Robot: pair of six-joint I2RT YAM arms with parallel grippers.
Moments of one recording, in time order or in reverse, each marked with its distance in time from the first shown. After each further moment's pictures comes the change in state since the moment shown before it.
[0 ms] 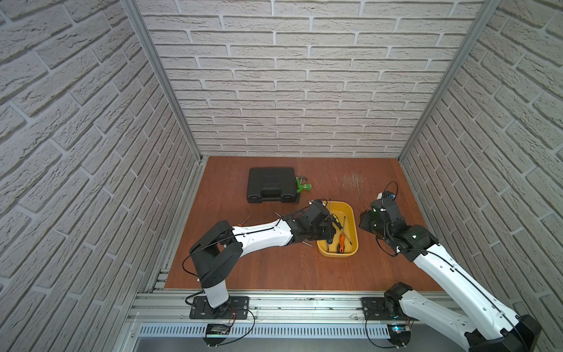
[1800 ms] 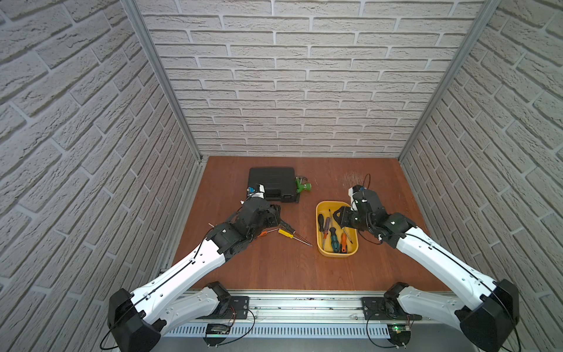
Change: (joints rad) left arm 0.293 -0.743 -0.273 -0.348 -0.394 0.208; right arm 0.140 0.266 0.117 0.154 -0.299 -0.082
